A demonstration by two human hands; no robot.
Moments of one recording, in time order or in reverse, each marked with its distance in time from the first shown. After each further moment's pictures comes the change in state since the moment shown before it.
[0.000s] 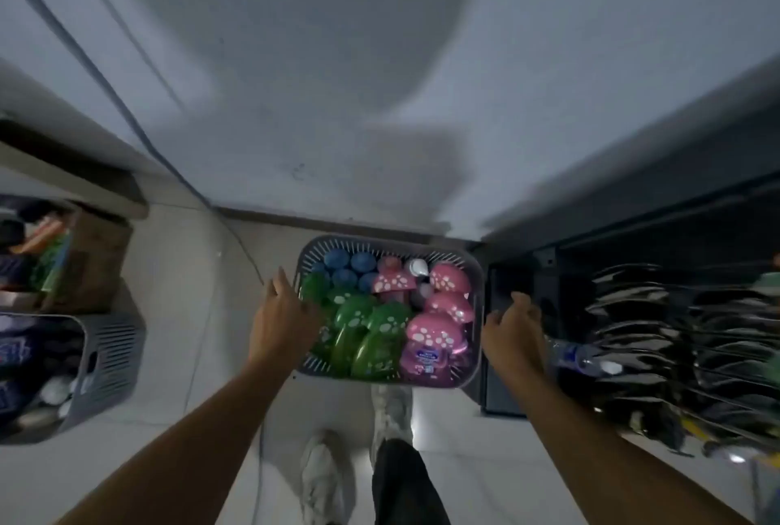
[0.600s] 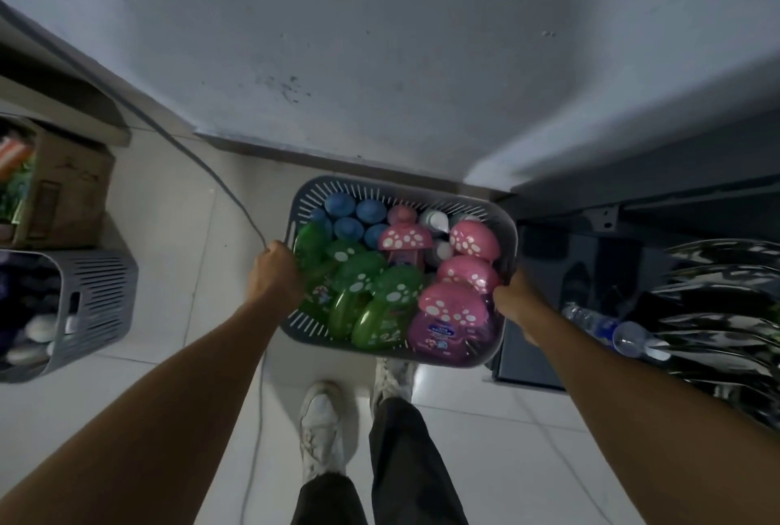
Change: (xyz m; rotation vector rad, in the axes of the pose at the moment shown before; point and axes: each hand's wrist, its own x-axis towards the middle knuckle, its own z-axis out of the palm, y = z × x) left_hand 0.070 -0.039 0.058 0.193 -0.114 -0.194; right_hand 0.091 0.039 0.086 0.001 -0.501 0.145
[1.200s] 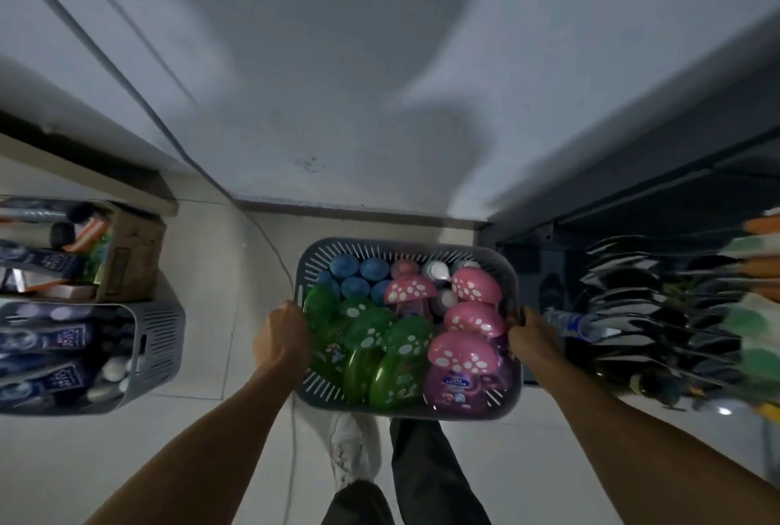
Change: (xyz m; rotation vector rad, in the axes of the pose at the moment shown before) left_hand -0.138 -0.012 -0.067 0.136 0.148 0.034; right_hand -0.135 0.025 -0.049 0.097 0.129 -0.033
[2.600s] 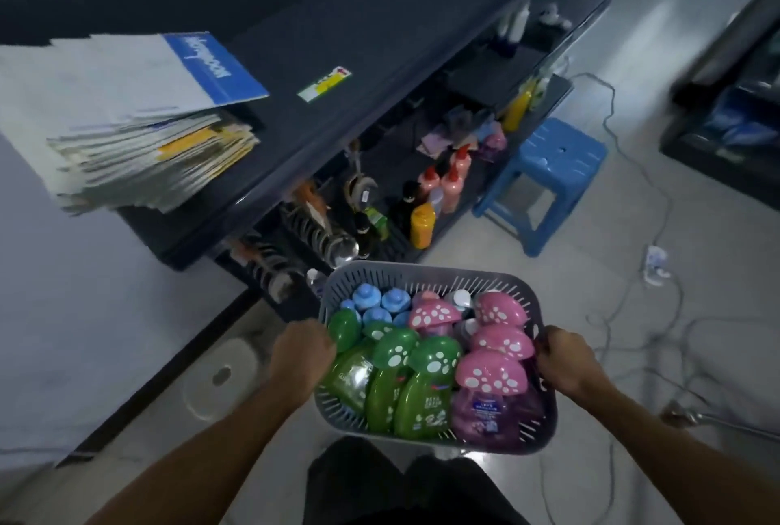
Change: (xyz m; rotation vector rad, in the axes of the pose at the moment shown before) left_hand -0.513 0.199 0.087 0.633 0.030 1.082; right_hand -0.385 0.560 -0.186 0.262 0.392 0.235
